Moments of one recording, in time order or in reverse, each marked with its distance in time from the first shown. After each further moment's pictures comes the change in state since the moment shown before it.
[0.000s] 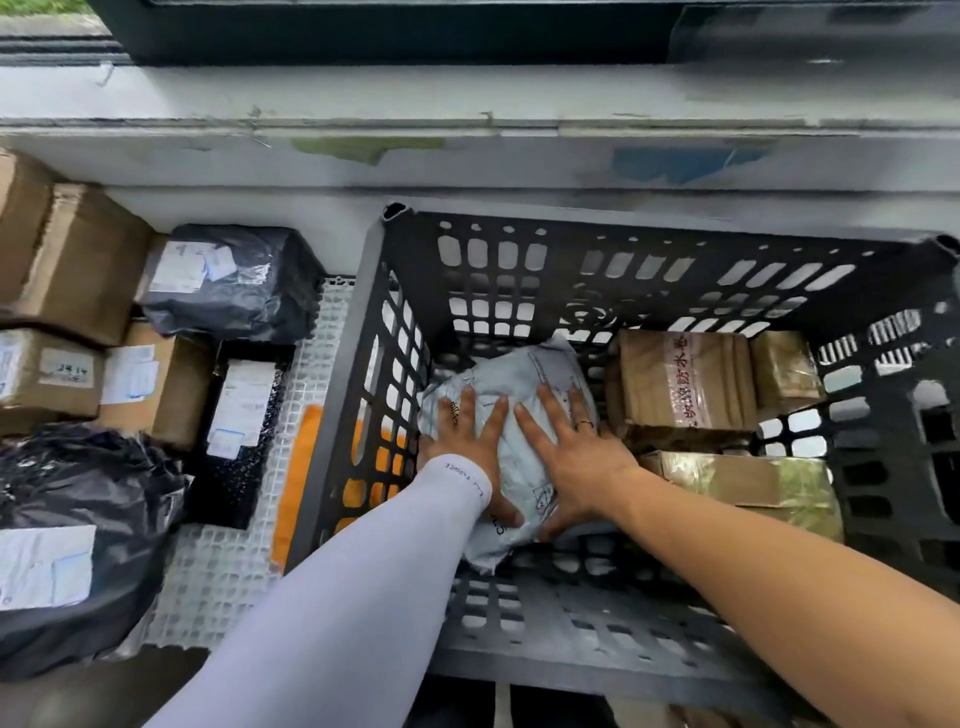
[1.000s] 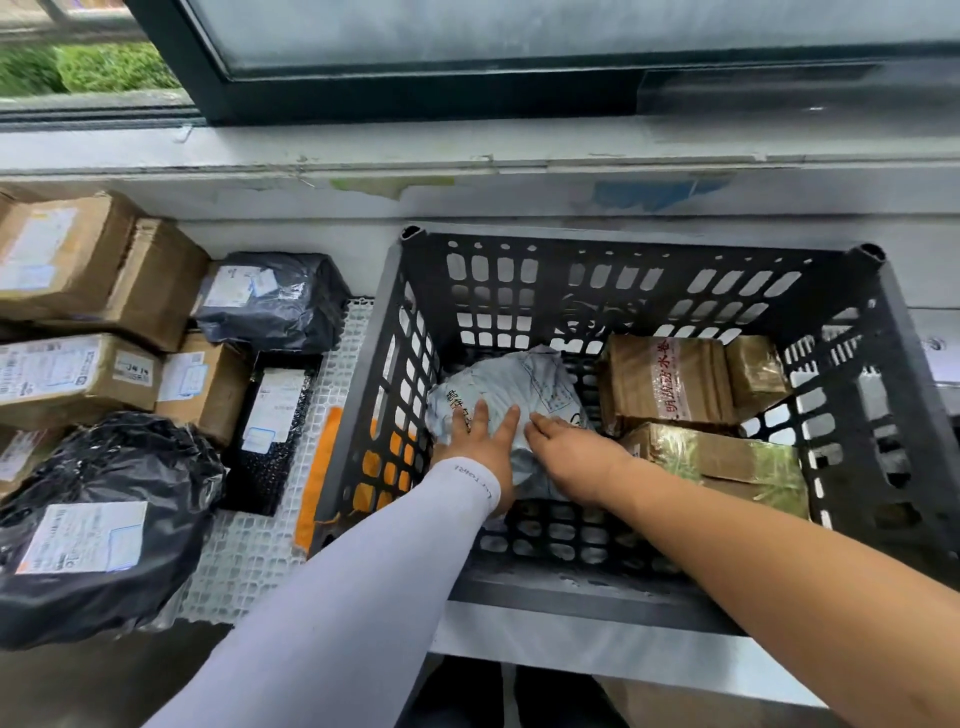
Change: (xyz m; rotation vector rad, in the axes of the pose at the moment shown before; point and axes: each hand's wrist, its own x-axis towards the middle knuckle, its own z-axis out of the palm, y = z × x) left_hand -0.037 0.012 0.006 -0.128 0.109 0.017; right_hand -0.031 -0.010 -0.013 0.092 0.150 -0.119
